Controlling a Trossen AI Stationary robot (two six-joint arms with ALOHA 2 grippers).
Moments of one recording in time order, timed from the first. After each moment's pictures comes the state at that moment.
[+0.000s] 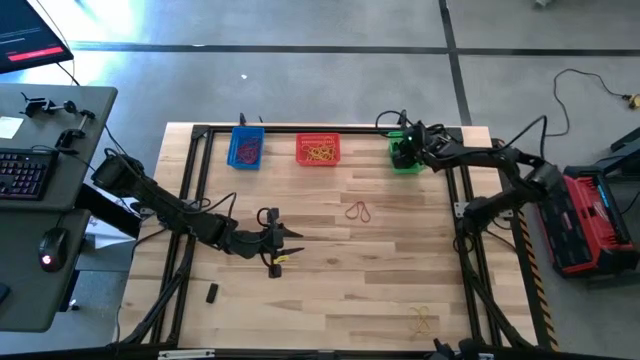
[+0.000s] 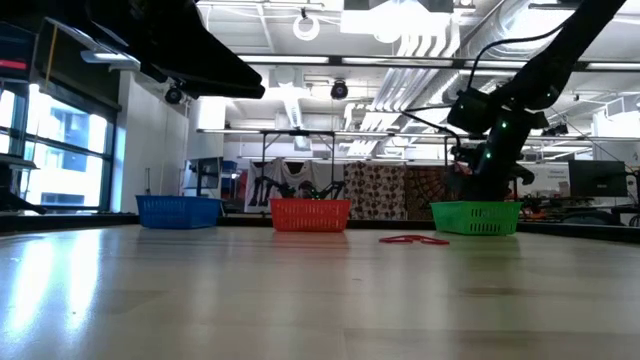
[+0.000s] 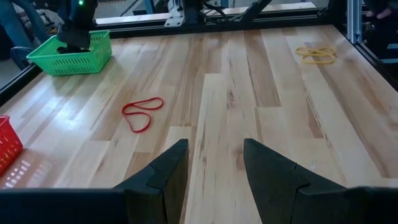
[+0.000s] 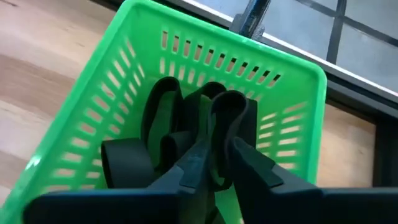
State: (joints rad) left arm -0.44 1.41 0.61 0.34 -0.53 -0.13; right arm -0.83 1.44 0.59 -0.10 0.35 0.20
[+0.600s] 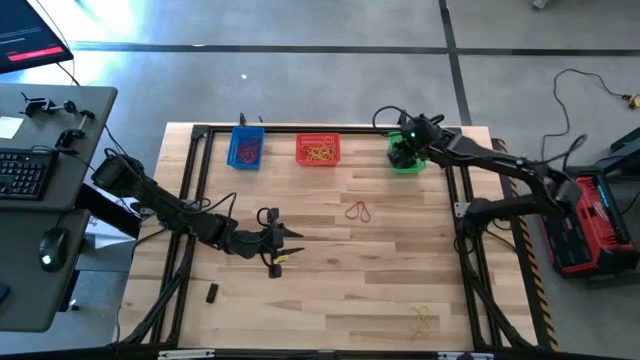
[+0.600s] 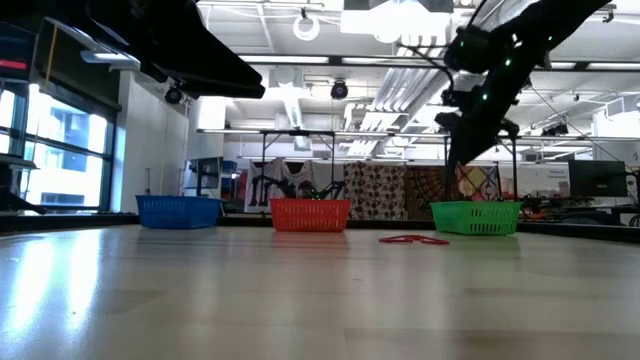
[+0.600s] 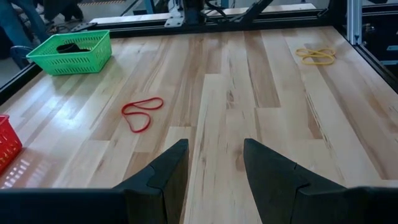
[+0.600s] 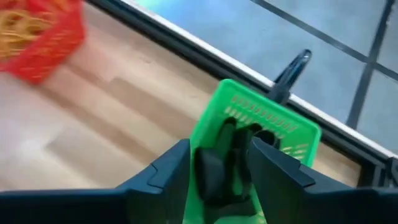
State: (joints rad) left arm -0.44 1.41 0.61 0.34 -0.53 -0.14; right arm -0.66 1.22 0.79 -0.45 0.32 0.19
